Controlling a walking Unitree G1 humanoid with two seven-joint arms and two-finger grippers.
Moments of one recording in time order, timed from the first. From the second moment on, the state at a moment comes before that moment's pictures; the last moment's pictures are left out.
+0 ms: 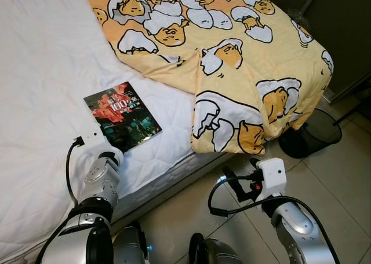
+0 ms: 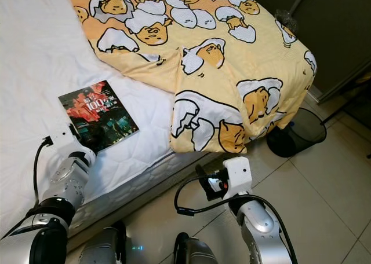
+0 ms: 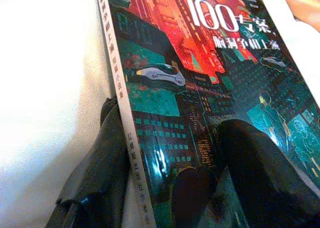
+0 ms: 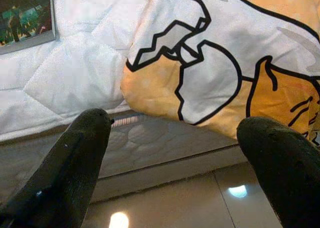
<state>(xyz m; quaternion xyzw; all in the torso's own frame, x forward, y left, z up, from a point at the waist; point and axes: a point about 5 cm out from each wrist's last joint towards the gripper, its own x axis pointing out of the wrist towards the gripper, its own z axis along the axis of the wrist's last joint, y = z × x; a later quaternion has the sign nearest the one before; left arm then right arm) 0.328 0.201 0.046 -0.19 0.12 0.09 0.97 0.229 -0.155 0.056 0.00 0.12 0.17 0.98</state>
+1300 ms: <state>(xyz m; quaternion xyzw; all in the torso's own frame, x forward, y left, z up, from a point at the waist) 0.334 0.240 0.123 -0.11 -0.04 0.06 0.99 0.304 -0.121 0.082 0.04 0.03 0.17 0.98</state>
